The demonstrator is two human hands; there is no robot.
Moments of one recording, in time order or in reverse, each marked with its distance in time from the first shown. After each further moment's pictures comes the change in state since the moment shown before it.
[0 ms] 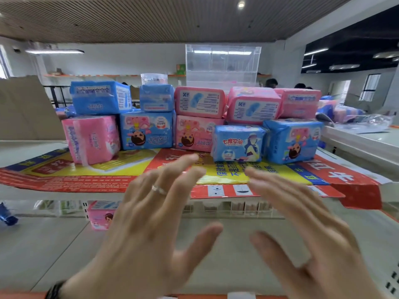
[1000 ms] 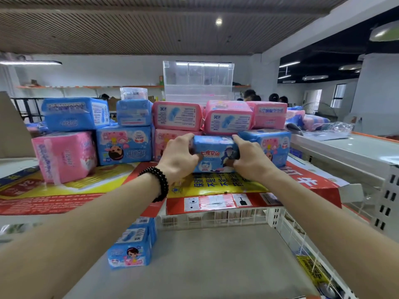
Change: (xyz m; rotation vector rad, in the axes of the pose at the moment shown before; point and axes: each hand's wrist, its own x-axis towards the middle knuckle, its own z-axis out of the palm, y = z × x) left_hand 0.148 -0.046 0.105 -0.332 -0.217 -0.388; right_hand 0.090 0.151 0.043 -0.158 -0.377 0.697
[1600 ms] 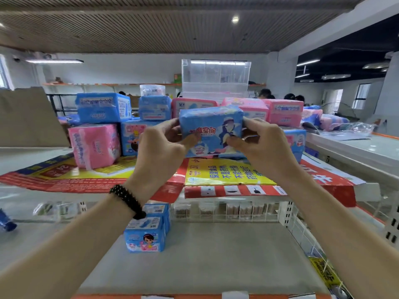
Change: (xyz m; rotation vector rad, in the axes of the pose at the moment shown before) left_hand -0.078 0.012 -0.063 -0.490 0.284 0.016; right_hand -0.048 -0.054 -0.023 0.343 0.272 -0.309
